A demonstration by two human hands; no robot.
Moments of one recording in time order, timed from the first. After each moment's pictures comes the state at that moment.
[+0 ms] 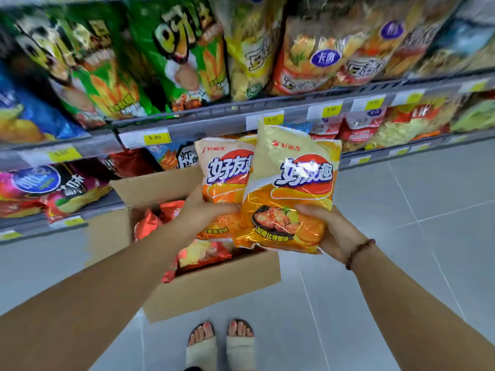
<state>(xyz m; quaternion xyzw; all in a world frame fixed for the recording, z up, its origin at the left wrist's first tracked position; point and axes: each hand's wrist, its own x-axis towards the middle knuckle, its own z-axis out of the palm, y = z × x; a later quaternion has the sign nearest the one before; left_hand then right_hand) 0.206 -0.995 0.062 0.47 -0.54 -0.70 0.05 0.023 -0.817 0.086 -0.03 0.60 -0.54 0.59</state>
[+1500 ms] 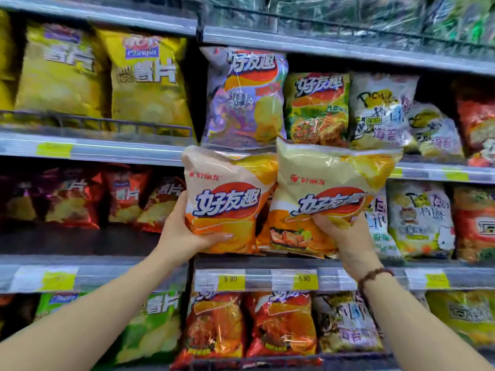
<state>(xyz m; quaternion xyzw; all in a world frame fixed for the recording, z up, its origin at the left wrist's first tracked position) 0.262 -1.198 0.779 0.17 -0.71 -0.33 0.60 0.003 -1.055 0.793 -0.49 0.42 -0.76 0.07</state>
